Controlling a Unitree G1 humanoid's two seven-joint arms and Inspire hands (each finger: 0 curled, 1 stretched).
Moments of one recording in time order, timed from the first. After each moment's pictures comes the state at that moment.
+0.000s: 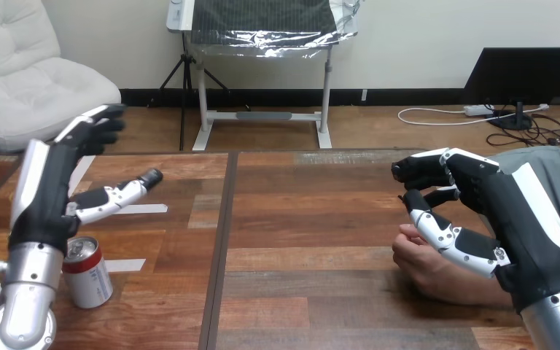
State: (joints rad) left arm -0.24 0.45 0.07 0.63 0.14 -0.61 0.13; right arm 0.26 -0.28 -0.09 -0.50 -0.17 -0.02 0.19
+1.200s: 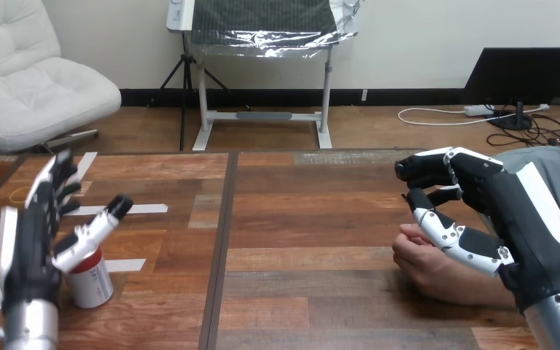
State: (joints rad) left arm -0.15 0.33 0.18 0.77 0.00 -0.64 0.11; right arm 0.26 -0.28 -0.10 -0.50 -0.16 -0.01 0.19
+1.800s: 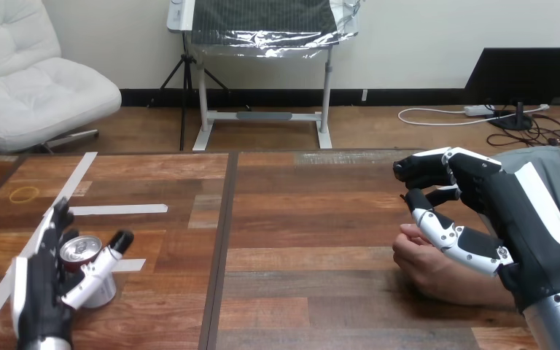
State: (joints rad) left arm -0.12 0.27 0.19 0.89 0.01 -0.65 0.15; right arm 0.26 -0.28 -0.10 -0.50 -0.15 -0.01 0.19
